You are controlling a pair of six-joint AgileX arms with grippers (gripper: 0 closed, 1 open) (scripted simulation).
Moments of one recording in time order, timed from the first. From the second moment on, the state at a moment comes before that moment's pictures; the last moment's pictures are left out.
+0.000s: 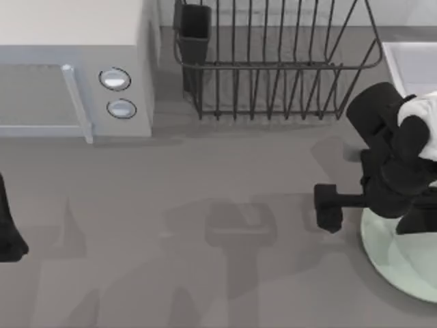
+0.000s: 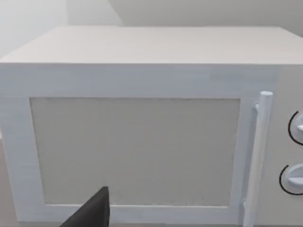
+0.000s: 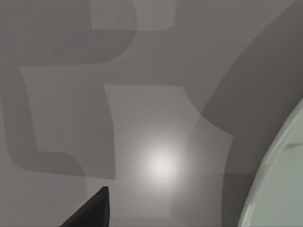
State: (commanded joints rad) left arm 0.00 0.00 0.00 0.00 0.00 0.00; right arm 0.42 1.92 1.02 -0.67 0.00 0.43
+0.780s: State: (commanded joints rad) left arm 0.00 0.00 0.00 0.00 0.00 0.00; right arm 0.42 1.92 1.02 -0.67 0.00 0.43
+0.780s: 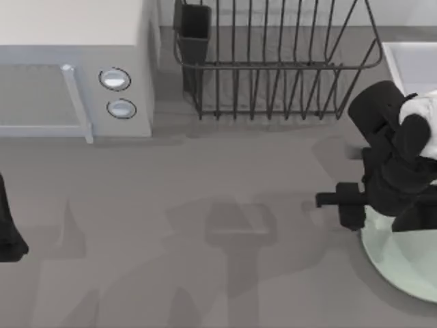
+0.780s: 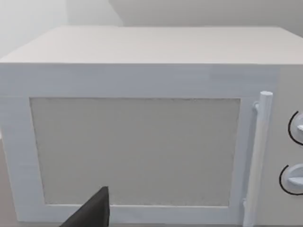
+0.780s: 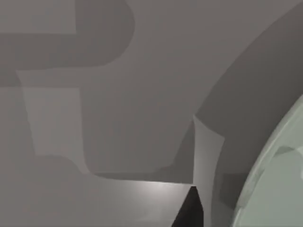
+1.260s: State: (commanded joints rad) left arm 0.00 0.00 0.00 0.00 0.00 0.00; right arm 0.42 1.92 1.02 -0.67 0.00 0.43
